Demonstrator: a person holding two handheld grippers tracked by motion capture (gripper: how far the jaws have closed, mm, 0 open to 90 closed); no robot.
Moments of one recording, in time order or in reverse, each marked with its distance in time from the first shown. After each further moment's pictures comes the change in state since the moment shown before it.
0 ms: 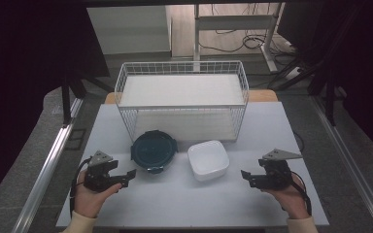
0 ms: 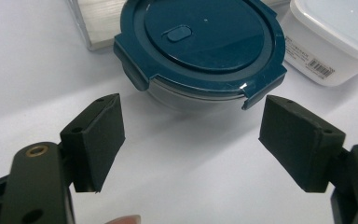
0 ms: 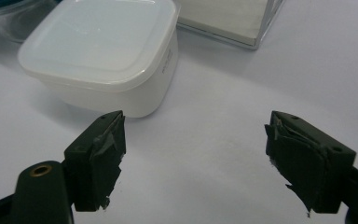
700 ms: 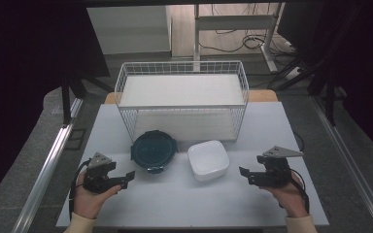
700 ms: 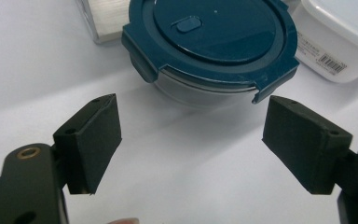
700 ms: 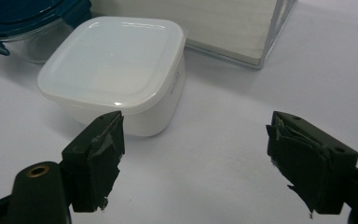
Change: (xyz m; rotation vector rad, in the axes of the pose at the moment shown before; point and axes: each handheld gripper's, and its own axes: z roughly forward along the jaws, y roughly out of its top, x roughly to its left) left arm 0.003 -0.007 0.003 0.009 0.008 0.001; right arm 0.002 0.008 -0.004 -0.053 0.024 0.012
